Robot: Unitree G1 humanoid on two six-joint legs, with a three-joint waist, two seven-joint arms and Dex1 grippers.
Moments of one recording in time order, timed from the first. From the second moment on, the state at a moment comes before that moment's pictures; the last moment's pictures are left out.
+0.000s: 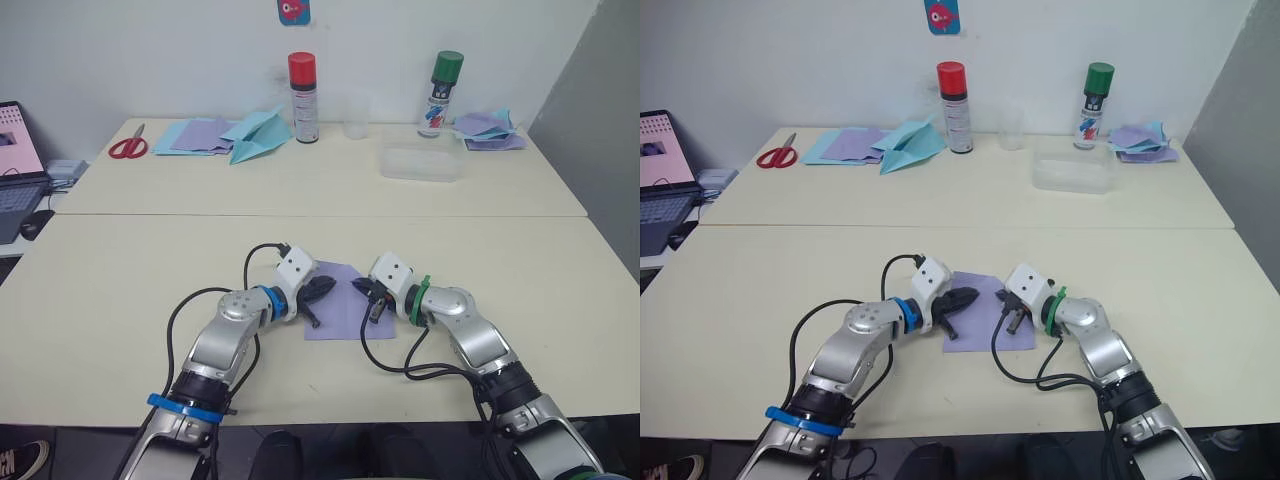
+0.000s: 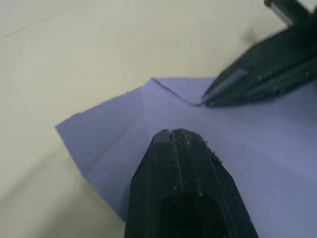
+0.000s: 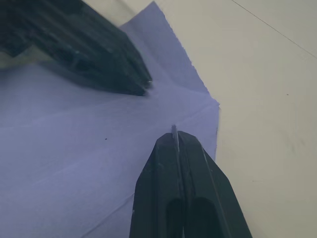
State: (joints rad) left arm -0.41 0.32 -0.16 0.09 -0.18 0.47 -0.71; right arm -0.42 -0.29 0.31 0.14 -0.06 0.27 0.69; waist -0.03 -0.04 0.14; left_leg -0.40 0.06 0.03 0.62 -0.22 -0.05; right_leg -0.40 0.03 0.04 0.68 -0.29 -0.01
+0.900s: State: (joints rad) left arm -0.68 0.28 -0.31 0.45 -0.05 0.34 -0.82; right arm -0.42 -0.29 0.32 0.14 -0.06 0.27 0.70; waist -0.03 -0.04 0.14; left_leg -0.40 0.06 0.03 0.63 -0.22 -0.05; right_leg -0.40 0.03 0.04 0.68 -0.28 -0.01
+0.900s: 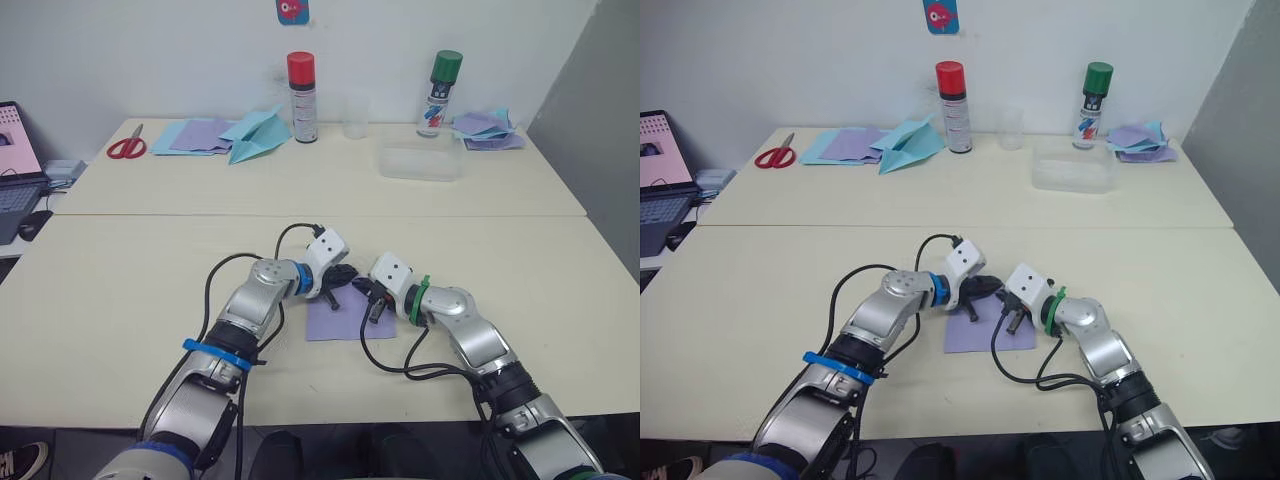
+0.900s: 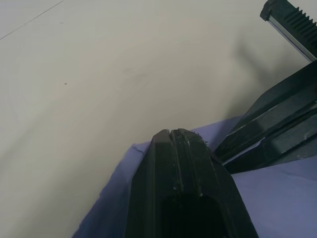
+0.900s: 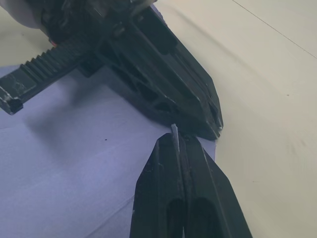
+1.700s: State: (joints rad) left arm -0.71 0.25 -0.32 0.51 0.01 0.28 -0.82; right arm -0.39 -0.40 0.21 -0.14 0.20 0.62 0.89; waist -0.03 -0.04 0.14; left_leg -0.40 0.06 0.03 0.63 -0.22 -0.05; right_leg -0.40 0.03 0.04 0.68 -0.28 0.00
